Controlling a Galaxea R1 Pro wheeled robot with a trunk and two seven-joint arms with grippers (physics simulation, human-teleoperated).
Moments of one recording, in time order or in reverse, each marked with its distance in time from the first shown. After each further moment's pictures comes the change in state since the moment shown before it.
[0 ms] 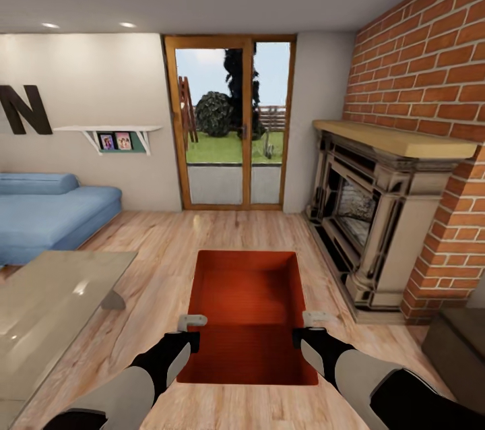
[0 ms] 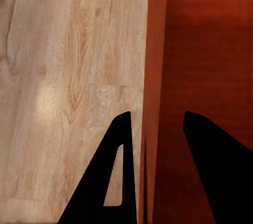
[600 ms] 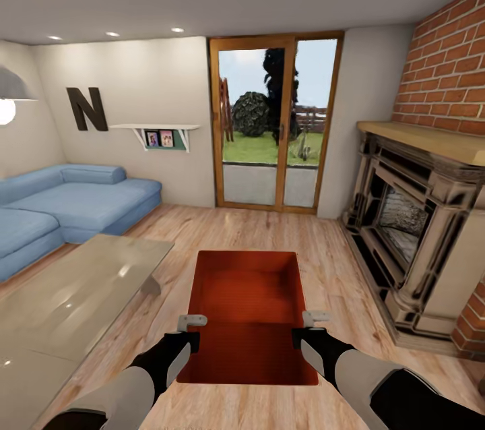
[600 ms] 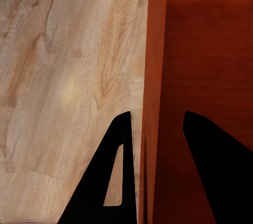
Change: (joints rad) left arm 0.000 0.000 0.000 0.000 0.000 0.000 0.000; right arm 0.000 0.000 0.000 0.000 0.000 0.000 0.000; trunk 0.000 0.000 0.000
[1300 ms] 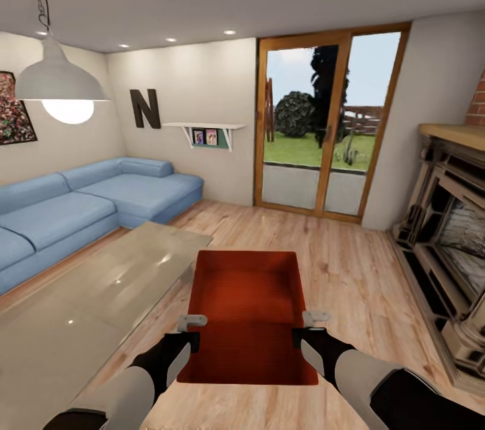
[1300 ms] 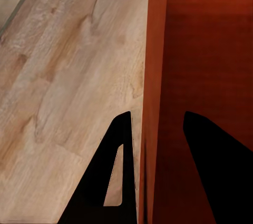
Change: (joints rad) left arm 0.000 0.000 0.000 -0.001 0.000 0.000 0.000; right arm 0.000 0.000 -0.001 0.000 0.001 -0.001 0.000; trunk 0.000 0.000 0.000
